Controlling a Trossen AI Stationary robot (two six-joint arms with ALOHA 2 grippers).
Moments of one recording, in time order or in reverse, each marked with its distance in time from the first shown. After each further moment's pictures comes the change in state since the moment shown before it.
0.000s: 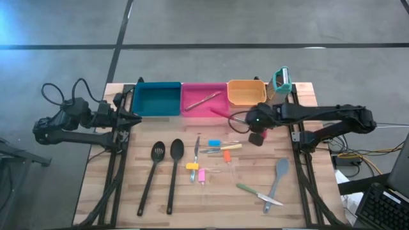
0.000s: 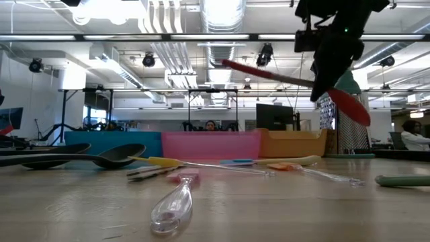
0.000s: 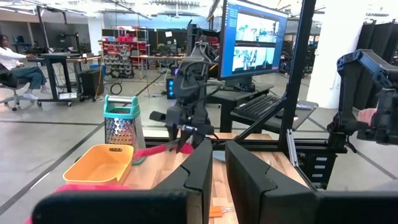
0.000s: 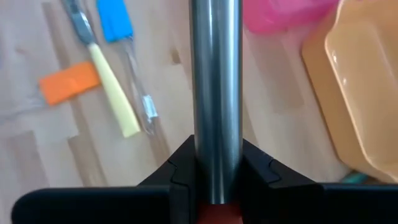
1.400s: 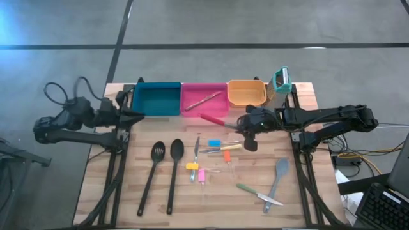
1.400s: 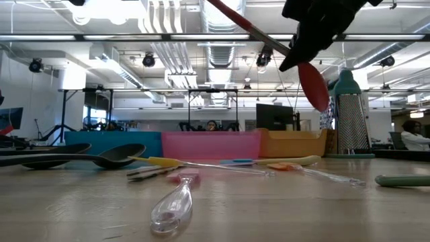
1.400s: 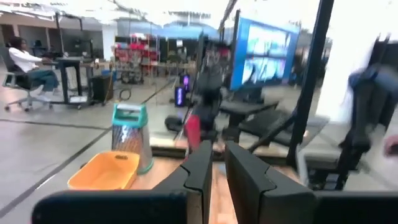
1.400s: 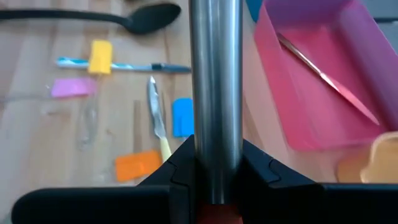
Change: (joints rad) left arm 0.000 0.069 -0.020 0.107 -0.049 -0.017; right arm 0.106 -0.018 0.000 0.328 -0.062 -0.102
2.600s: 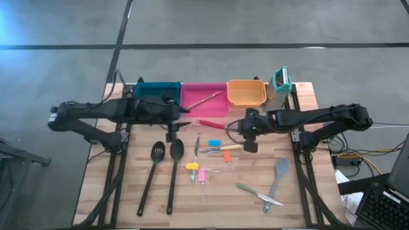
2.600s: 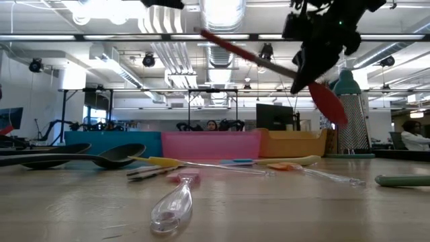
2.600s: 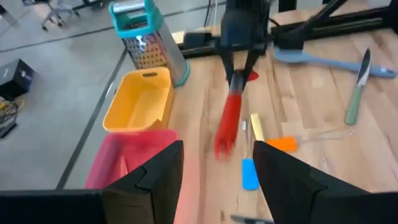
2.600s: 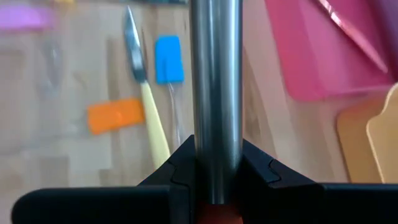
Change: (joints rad) left arm 0.000 0.724 0.529 -0.283 -0.174 0.219; right arm 0.003 0.099 0.000 -0.142 0.060 0.012
